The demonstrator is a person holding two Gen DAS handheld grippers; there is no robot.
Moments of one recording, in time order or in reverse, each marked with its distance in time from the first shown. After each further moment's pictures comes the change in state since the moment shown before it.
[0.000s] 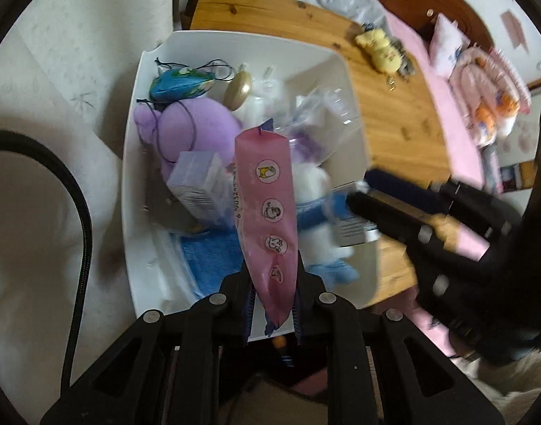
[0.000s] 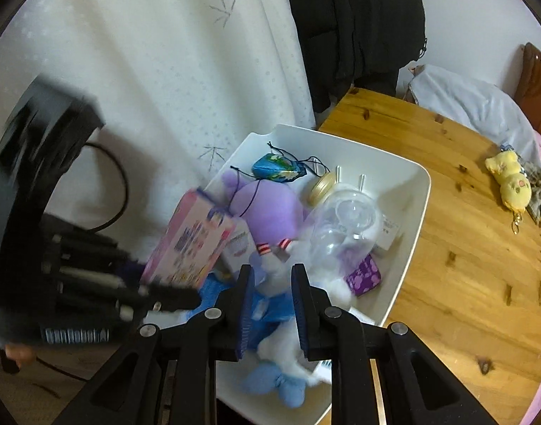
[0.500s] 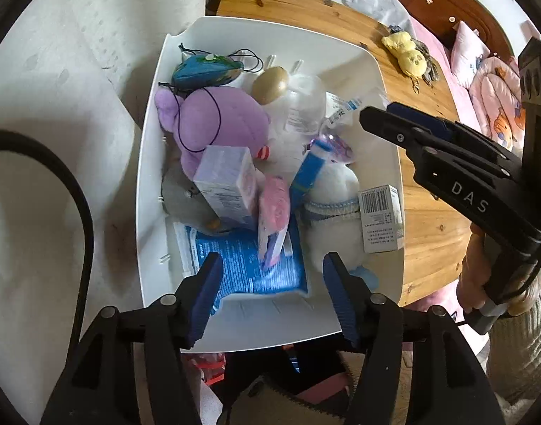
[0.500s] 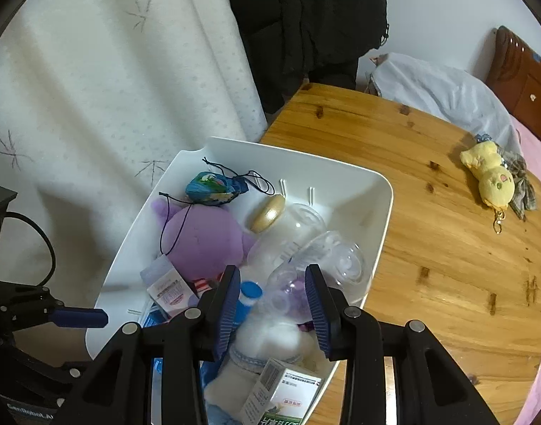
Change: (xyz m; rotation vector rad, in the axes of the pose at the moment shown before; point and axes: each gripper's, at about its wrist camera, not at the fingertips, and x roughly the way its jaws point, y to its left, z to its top) left arm 0.003 0.020 -0.009 -0.088 -0.006 0.037; right arm 0.029 -0.045 0.024 0.092 0.001 -0.112
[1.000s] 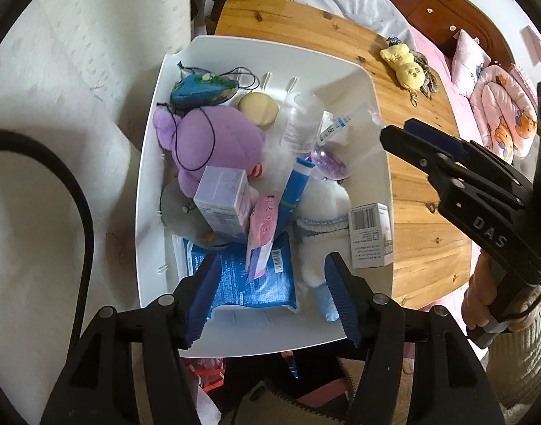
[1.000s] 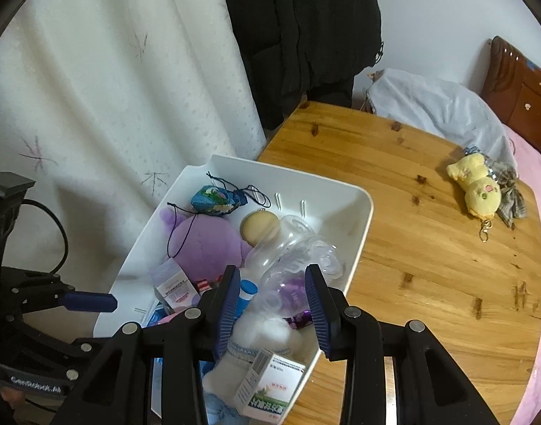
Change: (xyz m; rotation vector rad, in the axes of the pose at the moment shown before) left arm -0.014 -0.014 0.008 -0.020 -0.045 0.029; right arm -0.032 -0.009 0.000 -0.017 -0.064 0.000
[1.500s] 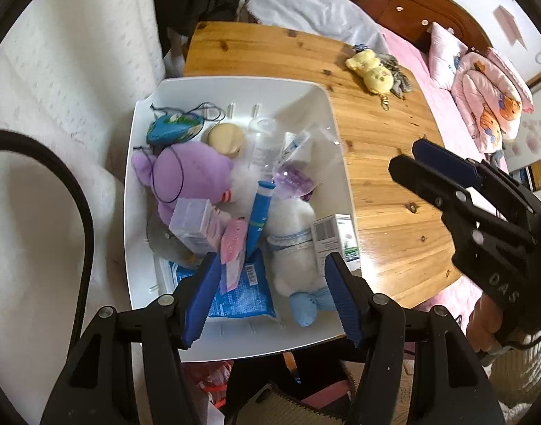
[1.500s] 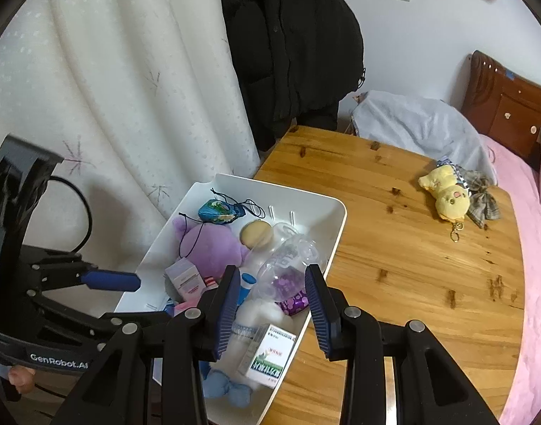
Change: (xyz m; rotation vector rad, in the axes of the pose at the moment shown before) left arm -0.021 -0.042 0.006 0.108 -0.073 0.008; right arm -0.061 0.005 -0.017 0.010 -0.086 -0.039
